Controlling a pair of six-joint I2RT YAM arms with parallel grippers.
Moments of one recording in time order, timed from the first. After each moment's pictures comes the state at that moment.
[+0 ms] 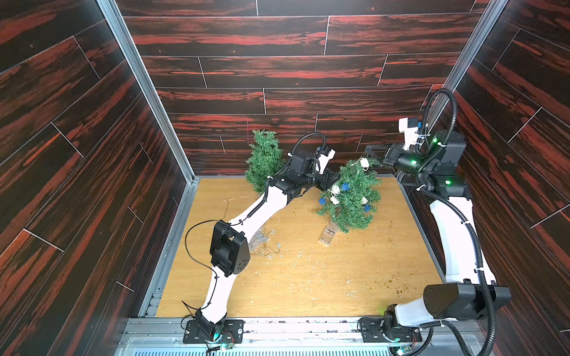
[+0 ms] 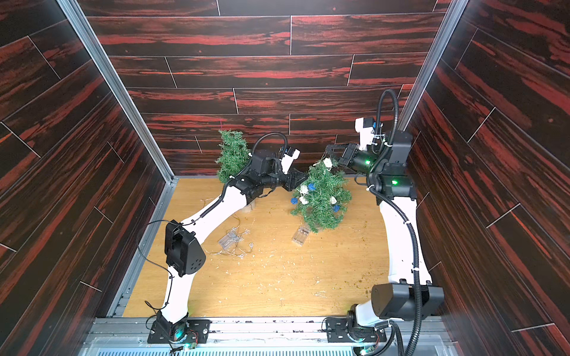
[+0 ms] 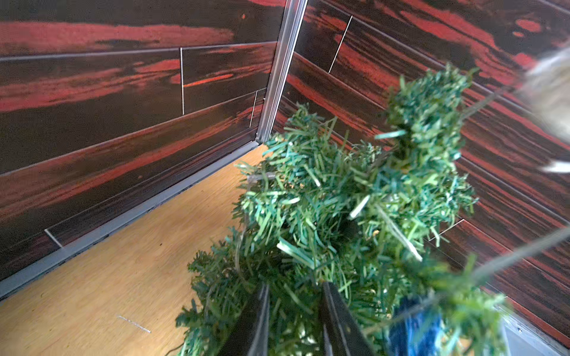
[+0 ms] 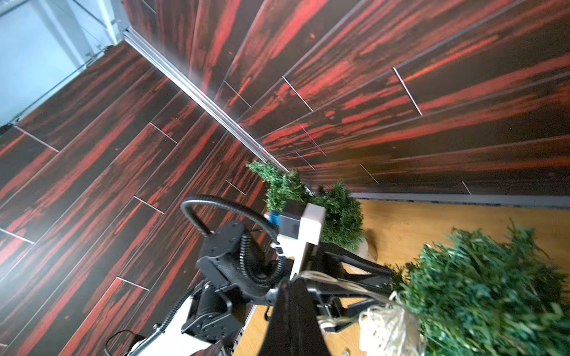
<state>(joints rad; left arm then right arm) -0.63 2.14 2.10 -0.27 0.47 -0.19 -0.02 1.49 1.79 -0.41 -0.90 0.65</state>
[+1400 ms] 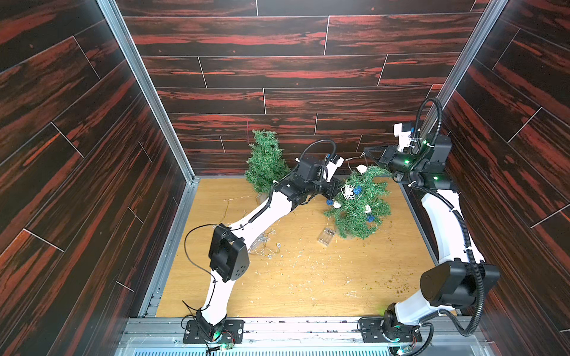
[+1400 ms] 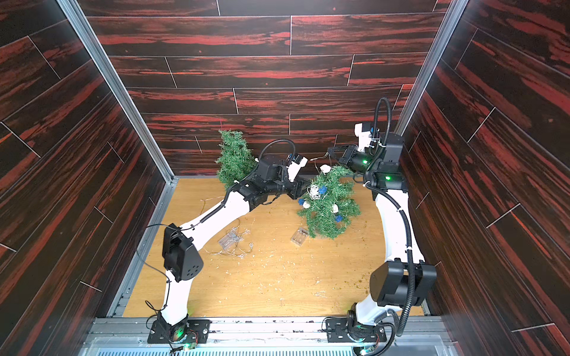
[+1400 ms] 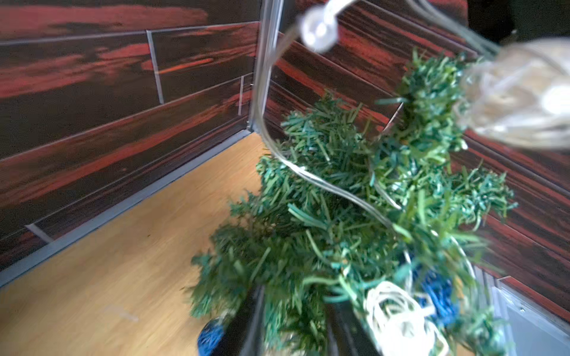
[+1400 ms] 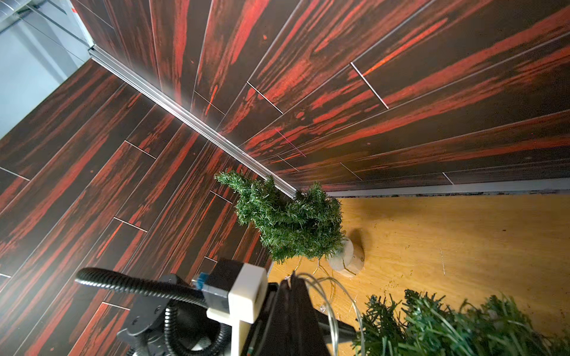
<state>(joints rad) -0.70 2.06 2.02 -0.30 0.39 -0.13 -0.05 1.59 1.71 -0.29 -0.90 0.68</state>
